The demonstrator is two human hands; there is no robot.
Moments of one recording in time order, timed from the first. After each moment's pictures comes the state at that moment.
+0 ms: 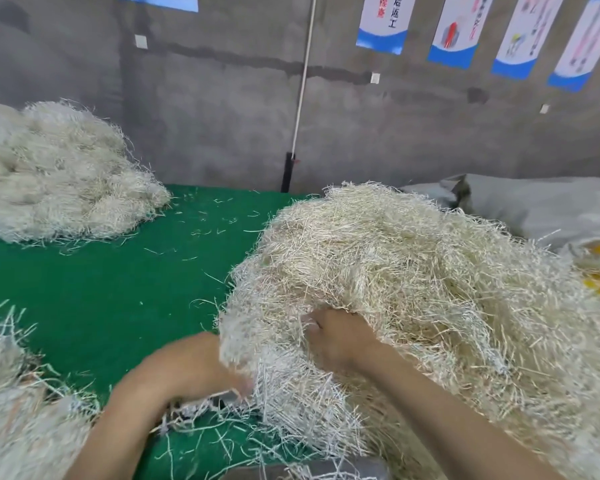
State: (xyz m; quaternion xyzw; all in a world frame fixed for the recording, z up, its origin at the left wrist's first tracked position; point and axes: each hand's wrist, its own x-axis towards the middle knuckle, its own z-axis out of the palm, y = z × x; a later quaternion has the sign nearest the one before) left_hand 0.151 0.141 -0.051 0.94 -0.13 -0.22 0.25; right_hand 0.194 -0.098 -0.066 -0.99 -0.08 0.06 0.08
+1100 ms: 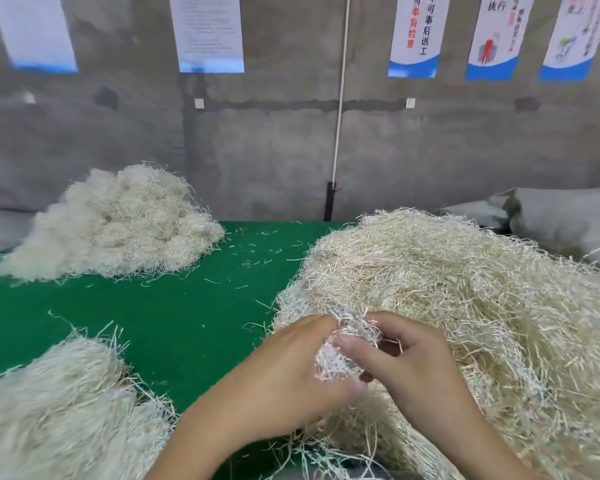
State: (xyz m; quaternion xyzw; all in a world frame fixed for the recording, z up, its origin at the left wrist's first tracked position) left_hand 0.070 0.089 0.023 0.91 -0.26 0.05 0.31; right_hand 0.067 -0.093 0.011 -0.80 -0.16 -0.16 0.56
